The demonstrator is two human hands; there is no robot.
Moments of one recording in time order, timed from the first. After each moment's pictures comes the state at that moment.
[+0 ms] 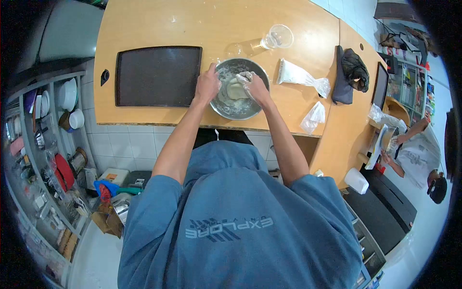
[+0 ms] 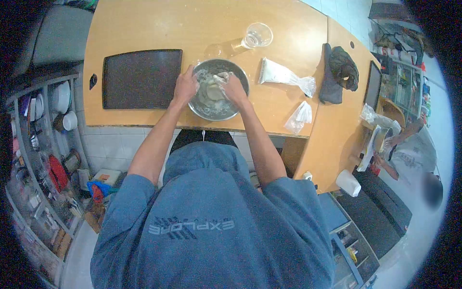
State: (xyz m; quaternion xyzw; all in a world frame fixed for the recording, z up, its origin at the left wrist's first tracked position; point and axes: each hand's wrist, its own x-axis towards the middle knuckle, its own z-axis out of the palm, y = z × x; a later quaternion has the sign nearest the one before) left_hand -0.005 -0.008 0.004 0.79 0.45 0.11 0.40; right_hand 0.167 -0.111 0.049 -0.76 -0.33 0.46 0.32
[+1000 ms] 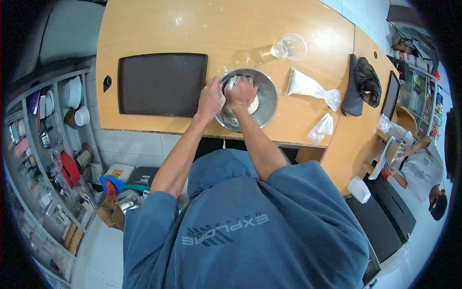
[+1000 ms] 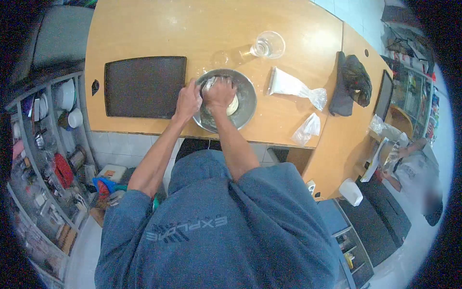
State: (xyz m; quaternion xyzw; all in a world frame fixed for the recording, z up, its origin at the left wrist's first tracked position) left_hand -0.007 -0.007 0.010 0.78 0.46 0.11 0.41; right_hand 0.098 -0.060 -0.012 -0.91 -0.37 0.14 0.06
